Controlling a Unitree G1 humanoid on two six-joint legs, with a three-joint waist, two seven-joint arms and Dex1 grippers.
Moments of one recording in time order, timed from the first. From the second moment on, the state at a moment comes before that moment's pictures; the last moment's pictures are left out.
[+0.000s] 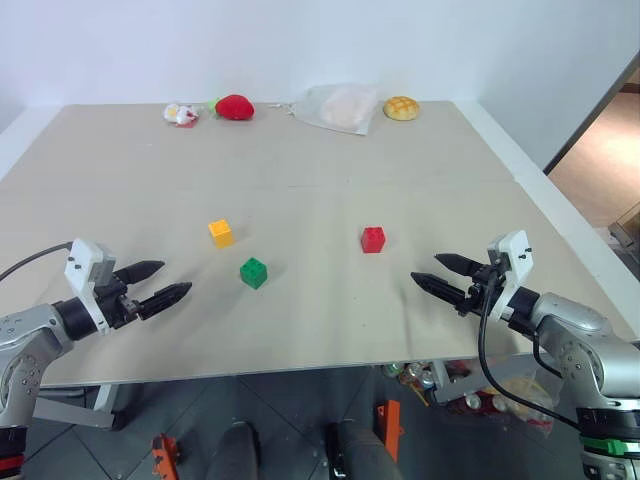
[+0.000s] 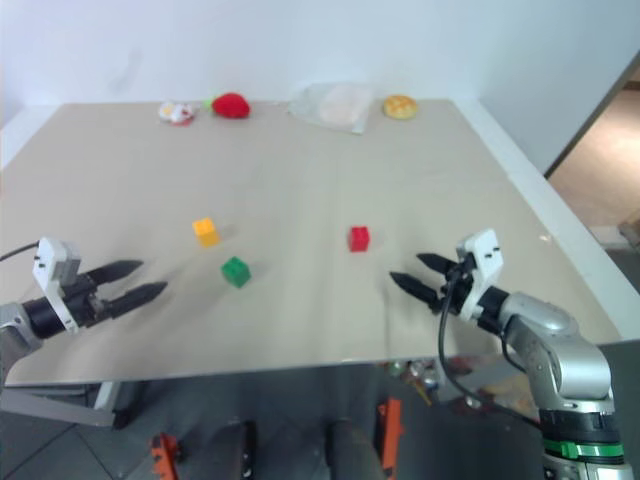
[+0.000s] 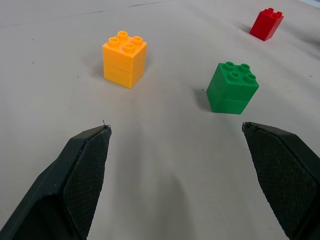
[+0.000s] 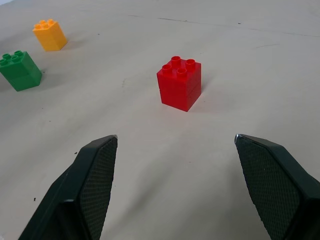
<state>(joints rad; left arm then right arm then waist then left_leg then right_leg) -0.06 0.75 0.37 -0.09 -0.63 0.49 -0.93 -0.19 -0.68 -0.23 -0.13 0.55 0.55 0.80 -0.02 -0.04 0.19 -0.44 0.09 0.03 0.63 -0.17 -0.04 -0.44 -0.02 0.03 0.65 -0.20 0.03</state>
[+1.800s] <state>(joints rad) -0.19 0.67 0.12 -0.32 -0.64 0.51 -0.95 -0.57 -0.27 0.04 0.14 0.18 0.58 0.30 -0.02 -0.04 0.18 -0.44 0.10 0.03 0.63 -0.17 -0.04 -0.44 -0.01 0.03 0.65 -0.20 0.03</state>
